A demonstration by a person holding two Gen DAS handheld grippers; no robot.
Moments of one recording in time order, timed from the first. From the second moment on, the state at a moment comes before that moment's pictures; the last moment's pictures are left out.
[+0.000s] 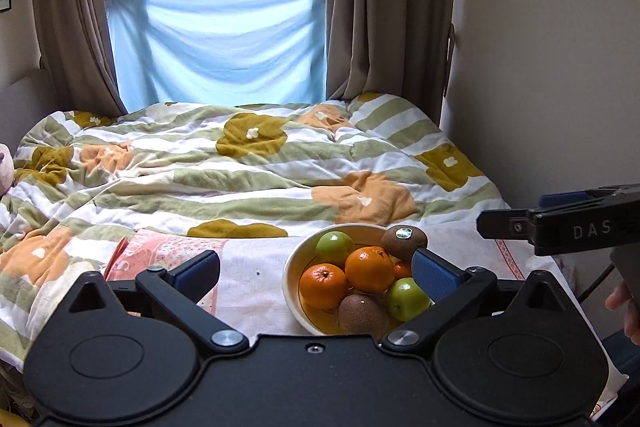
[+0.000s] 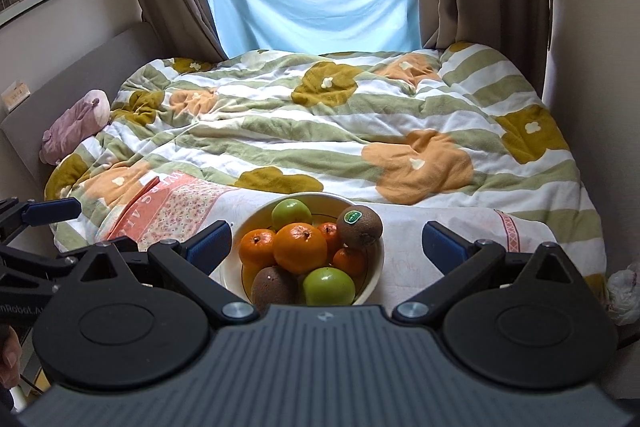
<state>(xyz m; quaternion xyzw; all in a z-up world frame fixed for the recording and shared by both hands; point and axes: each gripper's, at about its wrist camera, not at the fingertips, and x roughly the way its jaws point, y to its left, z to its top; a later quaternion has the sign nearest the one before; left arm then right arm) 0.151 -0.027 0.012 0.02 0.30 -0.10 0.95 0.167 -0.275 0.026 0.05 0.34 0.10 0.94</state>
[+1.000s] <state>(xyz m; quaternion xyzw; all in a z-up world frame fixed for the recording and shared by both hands) 0.113 0.016 -0.101 0.10 0.38 -0.21 0.90 0.026 -0.215 -0.081 0.10 0.41 -0.07 0.91</state>
